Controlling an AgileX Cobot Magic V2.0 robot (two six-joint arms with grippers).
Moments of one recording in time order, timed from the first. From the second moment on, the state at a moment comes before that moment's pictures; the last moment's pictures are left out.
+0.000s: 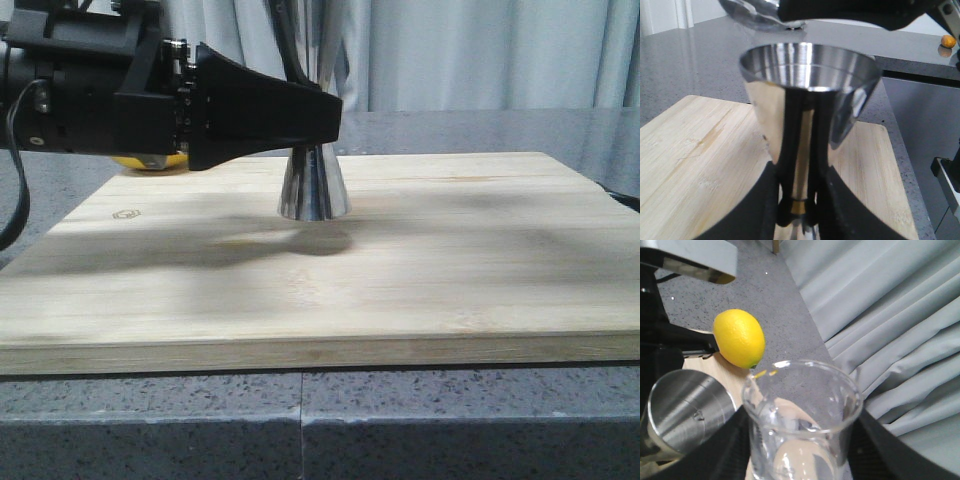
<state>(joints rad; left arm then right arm) -0.43 1.68 -0.75 1.22 -1.15 -0.74 0.64 1.16 -0.85 -0.68 -0.05 -0.18</state>
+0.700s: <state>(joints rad) -0.43 1.68 -0.75 1.22 -1.15 -0.74 0.64 1.16 -0.85 -0.78 -0.05 -0.19</state>
